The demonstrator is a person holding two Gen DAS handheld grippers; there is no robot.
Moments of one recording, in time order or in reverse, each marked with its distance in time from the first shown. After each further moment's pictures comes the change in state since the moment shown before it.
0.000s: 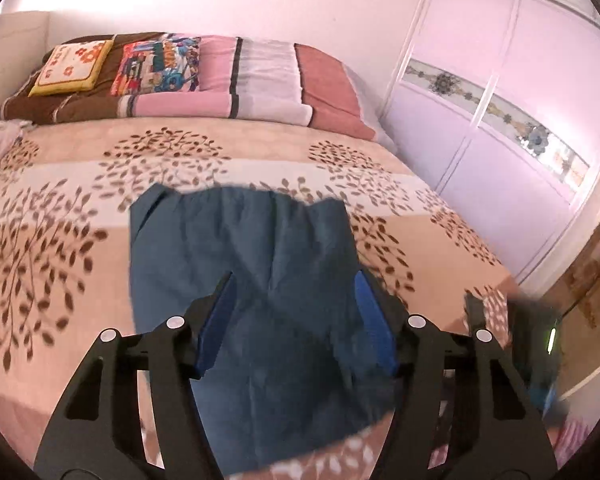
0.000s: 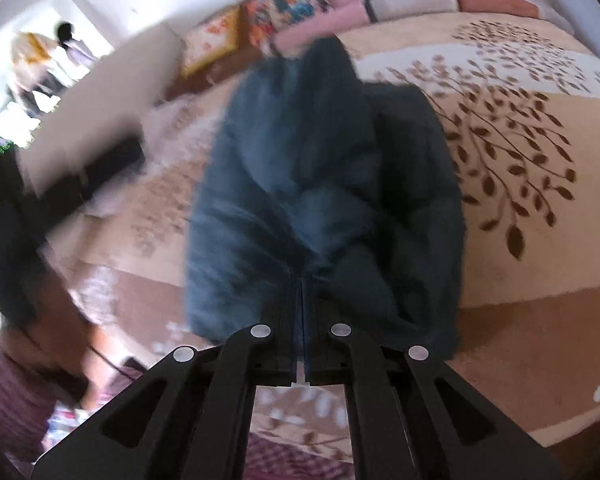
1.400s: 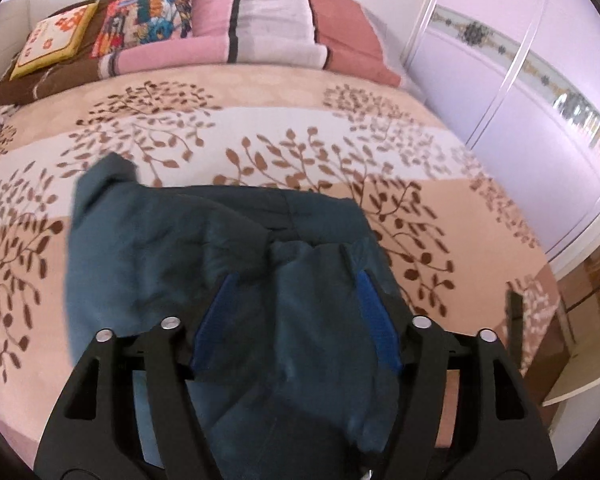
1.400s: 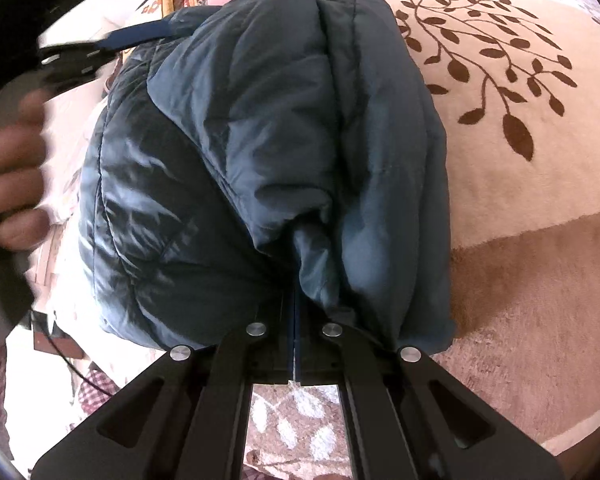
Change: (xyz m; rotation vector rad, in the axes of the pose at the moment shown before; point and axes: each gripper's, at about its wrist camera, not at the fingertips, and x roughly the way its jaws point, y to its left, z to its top) left arm 0.115 -0.014 0.016 -0.001 0.187 0.068; right arm 0.090 -0.050 -0.033 0.157 0.111 -0.048
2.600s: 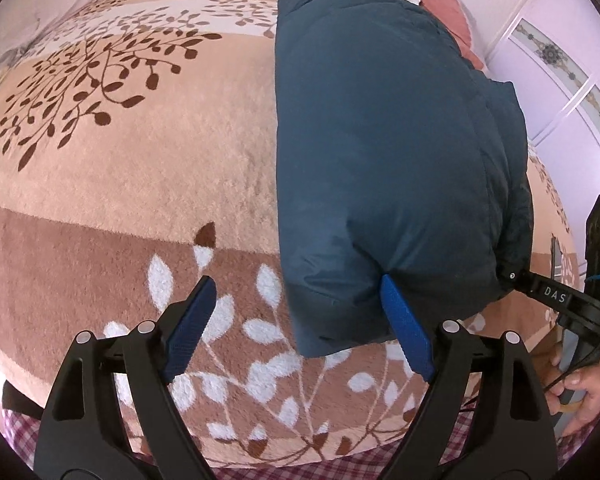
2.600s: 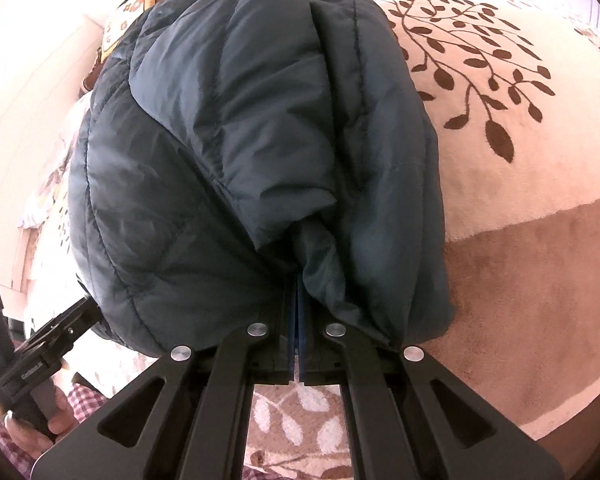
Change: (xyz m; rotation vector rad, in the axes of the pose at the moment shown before) left arm -0.044 0.121 -0.190 -0.266 0.149 0.139; right arm 0.005 0.029 0.001 -0.001 -0.015 -0.125
